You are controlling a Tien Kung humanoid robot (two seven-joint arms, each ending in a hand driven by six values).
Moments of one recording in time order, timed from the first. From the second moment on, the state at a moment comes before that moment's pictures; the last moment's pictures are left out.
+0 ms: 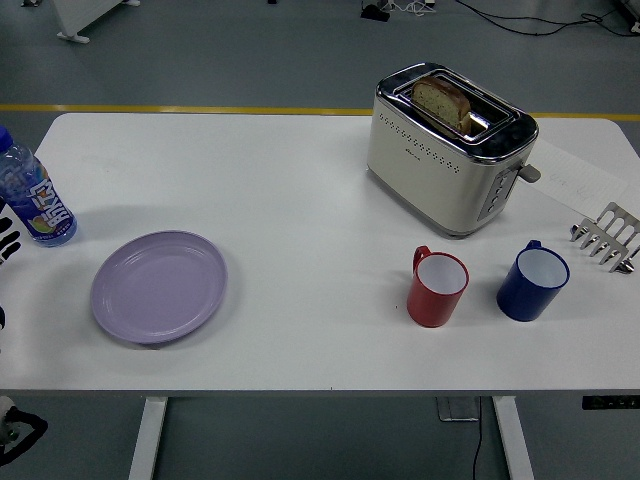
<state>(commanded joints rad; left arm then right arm) -0.11 0.18 -1.59 -0.96 1.03 0.15 -0.51 0.20 0.00 1.76 0.30 -2.01 -0.02 -0.28</state>
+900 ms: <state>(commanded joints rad) -0.14 0.16 -1.35 -0.89 0.84 0.19 -0.55 0.19 0.00 1.76 0.30 -2.03 -0.01 -0.29</state>
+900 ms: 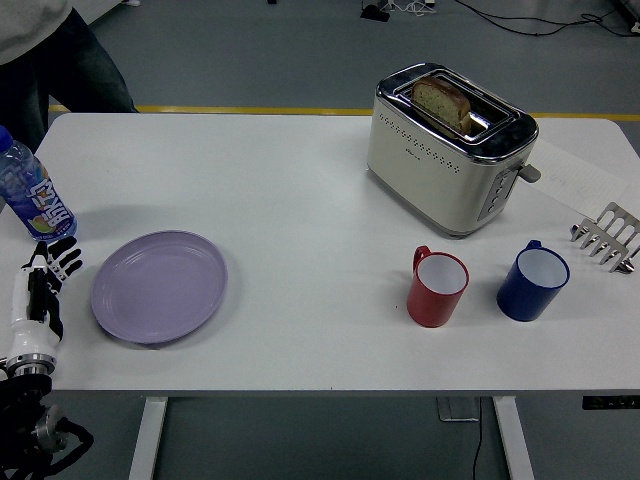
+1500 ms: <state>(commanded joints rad) -0.15 0.15 -1.23 -0.91 0.76 0.20 -0.55 0.19 0.00 1.76 0.30 -2.03 -0.01 -0.29</state>
